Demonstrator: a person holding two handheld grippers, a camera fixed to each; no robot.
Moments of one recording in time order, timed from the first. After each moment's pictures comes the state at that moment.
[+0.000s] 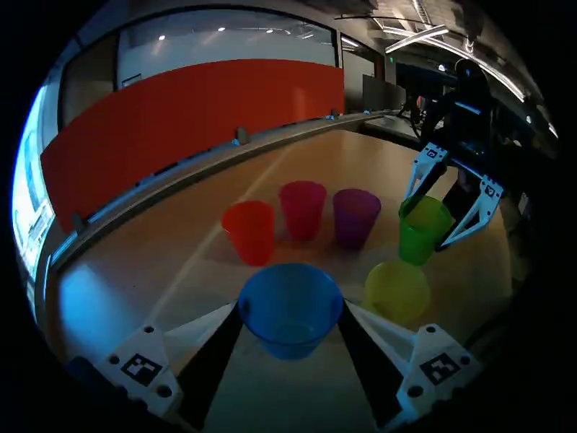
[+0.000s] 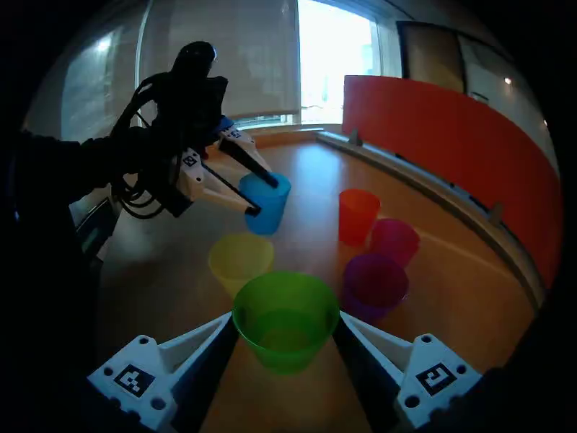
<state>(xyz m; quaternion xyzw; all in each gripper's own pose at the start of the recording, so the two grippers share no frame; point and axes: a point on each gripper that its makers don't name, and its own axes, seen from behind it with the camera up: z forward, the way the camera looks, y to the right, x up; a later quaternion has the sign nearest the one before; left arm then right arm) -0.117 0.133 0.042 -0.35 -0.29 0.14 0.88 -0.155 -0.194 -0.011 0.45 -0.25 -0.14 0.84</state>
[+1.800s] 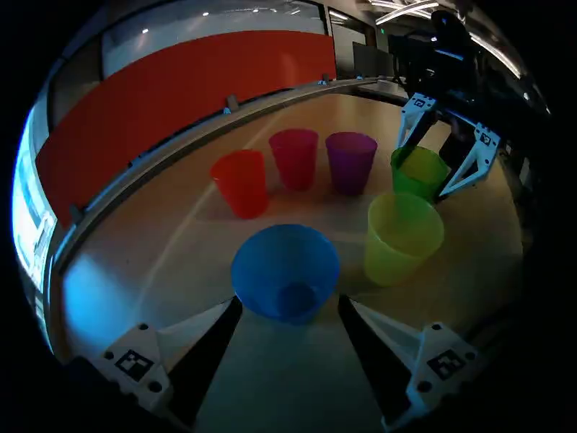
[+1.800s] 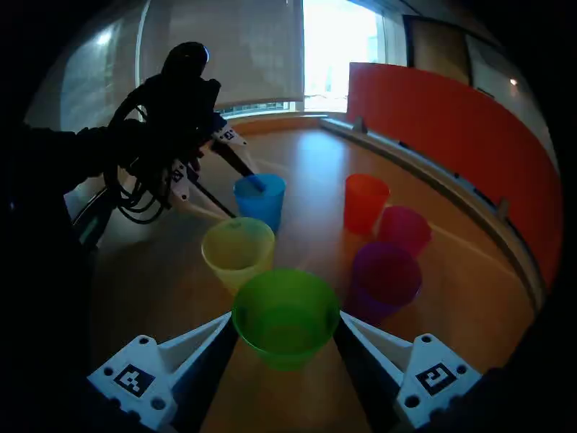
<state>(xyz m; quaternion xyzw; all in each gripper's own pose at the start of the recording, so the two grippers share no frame) -0.169 0.112 0.018 -0.34 -0.33 0.19 0.86 -0.176 -0.201 -0.007 0.45 -0.28 -0.16 0.83</state>
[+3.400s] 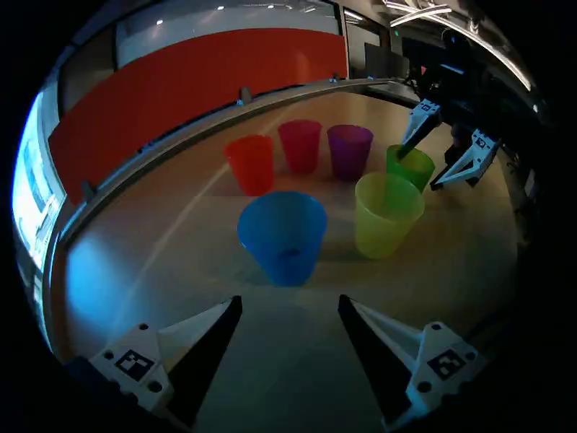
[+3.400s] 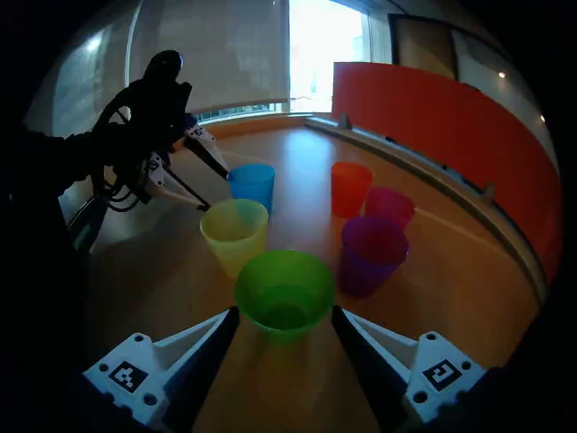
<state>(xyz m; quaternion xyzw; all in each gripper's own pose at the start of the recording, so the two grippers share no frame) -0.164 0.083 -0.018 -0.32 -0.34 0.18 0.87 -0.185 -0.173 -0.027 0.42 -0.27 -0.15 0.85</state>
